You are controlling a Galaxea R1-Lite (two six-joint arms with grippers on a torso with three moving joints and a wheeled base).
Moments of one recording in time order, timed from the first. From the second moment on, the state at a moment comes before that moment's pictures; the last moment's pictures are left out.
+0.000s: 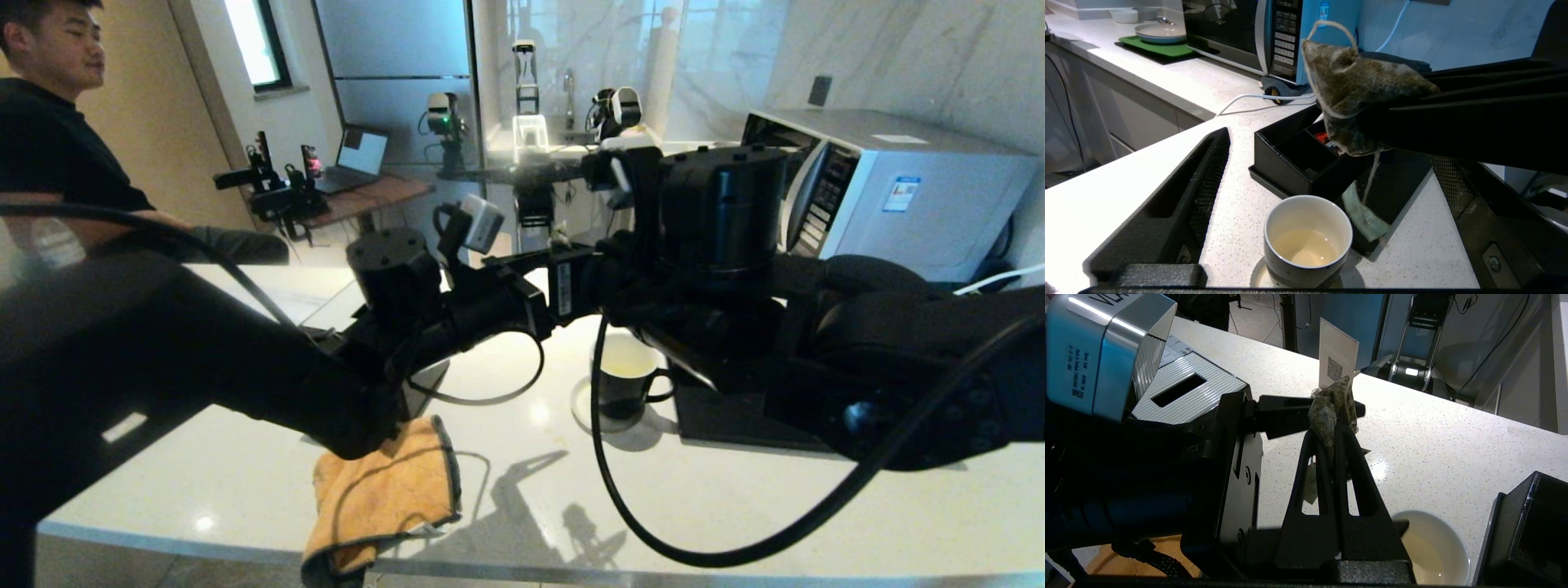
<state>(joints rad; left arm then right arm) -0.55 2.10 -1.03 -1.25 -0.47 -0.20 0.83 1.85 -1.28 -0.50 -0.38 0.05</state>
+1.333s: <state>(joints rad) -0.54 2.09 -1.03 -1.24 -0.46 -0.20 0.83 1.85 -1.24 -0.50 -0.39 0.04</state>
